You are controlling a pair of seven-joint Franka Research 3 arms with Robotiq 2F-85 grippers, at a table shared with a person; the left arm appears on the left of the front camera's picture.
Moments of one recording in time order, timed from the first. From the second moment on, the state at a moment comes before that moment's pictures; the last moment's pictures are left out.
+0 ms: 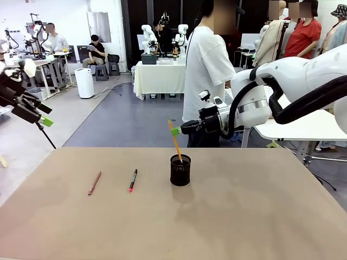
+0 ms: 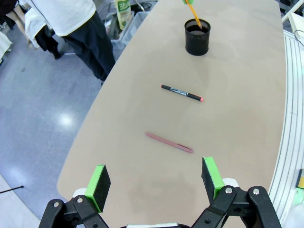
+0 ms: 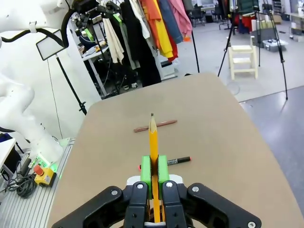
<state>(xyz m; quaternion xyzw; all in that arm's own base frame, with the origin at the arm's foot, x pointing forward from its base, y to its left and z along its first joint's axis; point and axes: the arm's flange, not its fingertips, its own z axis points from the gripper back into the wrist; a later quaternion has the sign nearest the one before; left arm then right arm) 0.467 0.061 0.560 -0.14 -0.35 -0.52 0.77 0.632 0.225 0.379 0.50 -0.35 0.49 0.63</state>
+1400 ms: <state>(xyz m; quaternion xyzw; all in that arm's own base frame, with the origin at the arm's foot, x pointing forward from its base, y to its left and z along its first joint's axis) 0.467 0.061 0.560 -0.14 -0.35 -0.52 0.77 0.618 0.199 0.421 0.46 -0.31 0.55 0.62</state>
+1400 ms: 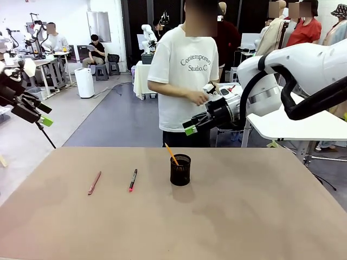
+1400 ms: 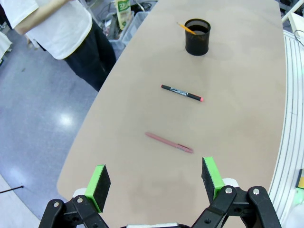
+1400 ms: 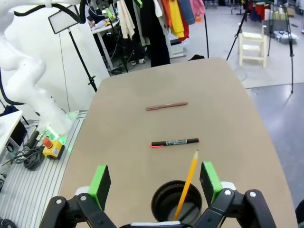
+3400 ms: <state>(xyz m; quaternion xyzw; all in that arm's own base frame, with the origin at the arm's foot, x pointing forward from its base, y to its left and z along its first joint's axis) 0.466 0.062 0.560 -0.14 -0.35 -0.52 0.77 0.583 -0.055 0.576 0.29 -0.31 0.58 0.70</state>
